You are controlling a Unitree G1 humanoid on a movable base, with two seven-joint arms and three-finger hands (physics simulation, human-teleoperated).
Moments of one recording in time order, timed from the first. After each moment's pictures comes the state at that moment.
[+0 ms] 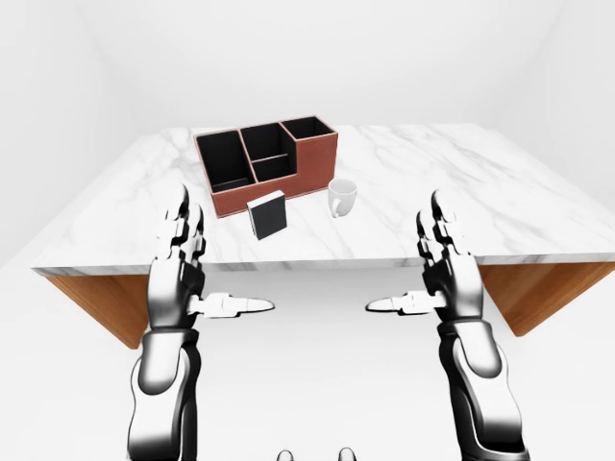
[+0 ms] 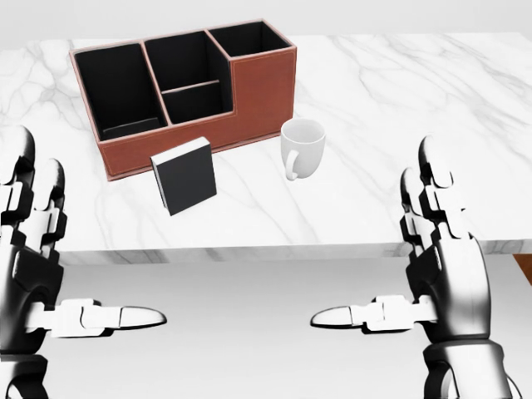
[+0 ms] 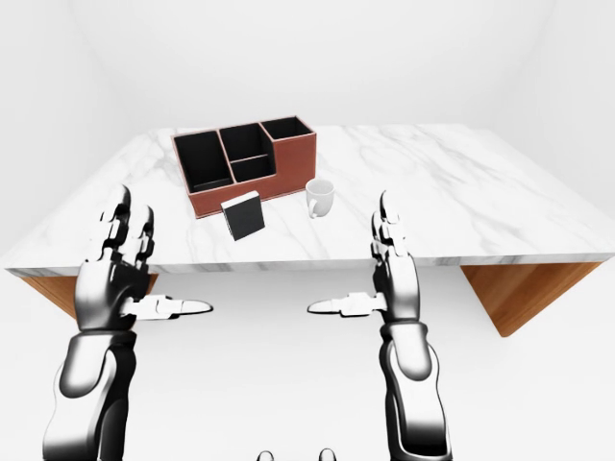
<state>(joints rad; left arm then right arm) 0.04 0.04 0.13 -0.51 -0.04 0.09 -0.10 0.04 -0.02 -0.05 -0.45 0.01 0.09 0.07</state>
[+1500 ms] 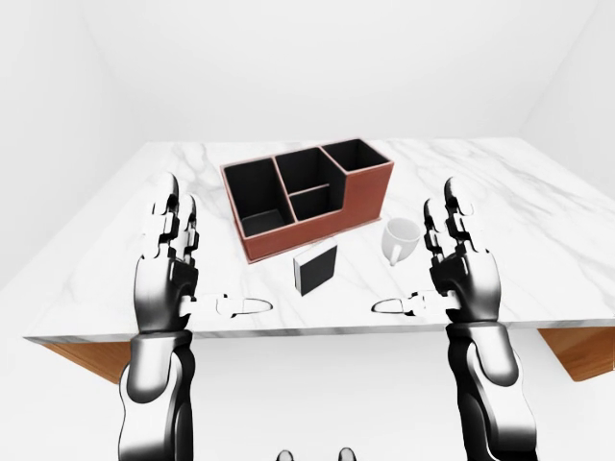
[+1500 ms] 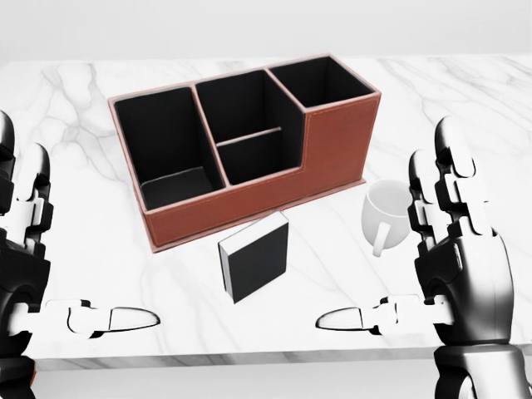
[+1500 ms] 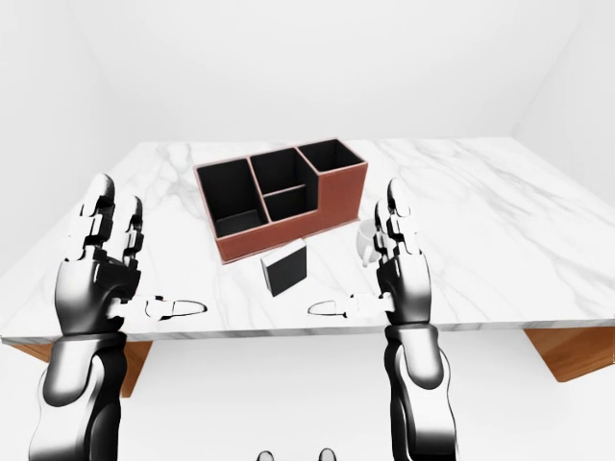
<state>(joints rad) 0.04 0.04 0.14 -0.60 -0.04 0.09 -0.11 0.06 -0.02 -0.07 -0.55 0.07 0.09 0.09</state>
